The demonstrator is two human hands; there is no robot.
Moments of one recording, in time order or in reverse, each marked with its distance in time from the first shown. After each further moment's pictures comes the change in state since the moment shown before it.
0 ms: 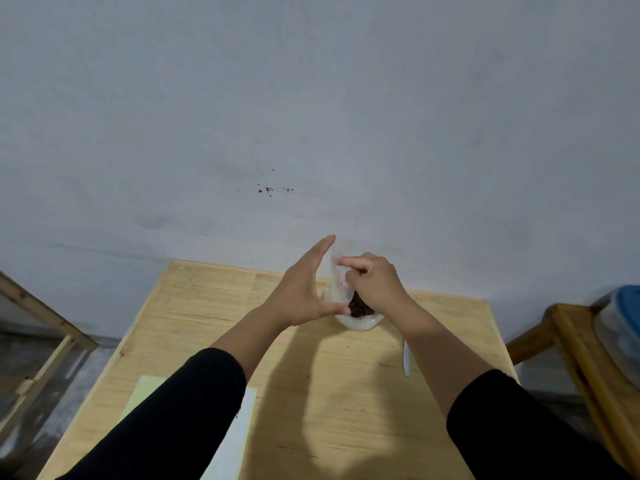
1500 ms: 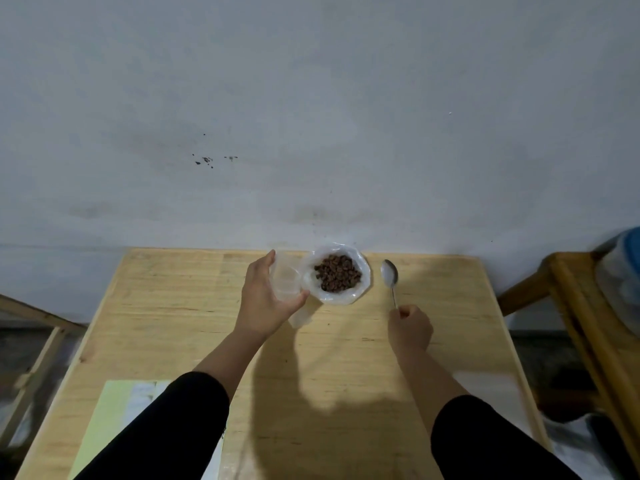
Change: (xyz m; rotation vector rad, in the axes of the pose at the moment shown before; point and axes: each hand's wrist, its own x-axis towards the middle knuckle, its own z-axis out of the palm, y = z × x) left_hand -0.002 -0.062 0.058 0.123 0.304 -0.238; right_hand -0.032 0.170 0.018 -0.048 0.488 0.674
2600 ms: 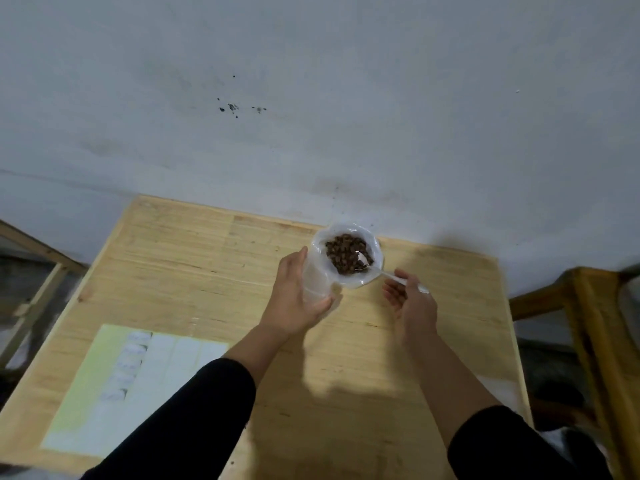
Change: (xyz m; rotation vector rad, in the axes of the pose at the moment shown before) left_hand -0.035 0.010 0.033 -0.084 -0.117 -0.095; right_hand -0.001 -0.022 -0.003 0.950 -0.340 0.140
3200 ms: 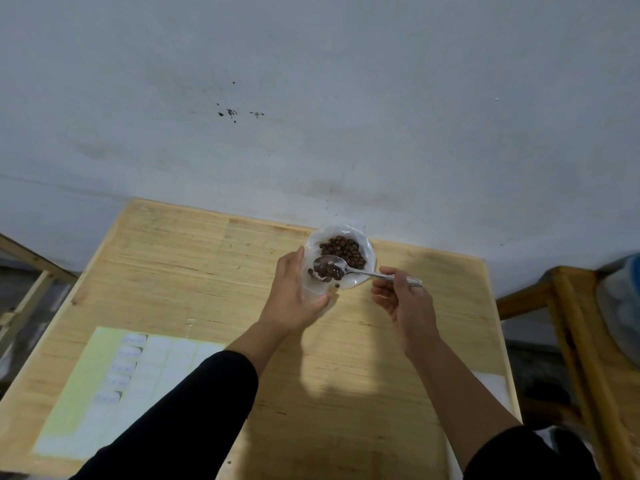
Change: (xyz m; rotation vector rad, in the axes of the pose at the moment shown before) left_hand 0.002 -0.003 0.003 0.010 -0.017 0.044; right_hand -0.034 -0.020 -0.003 -0.093 -0.250 -0.084
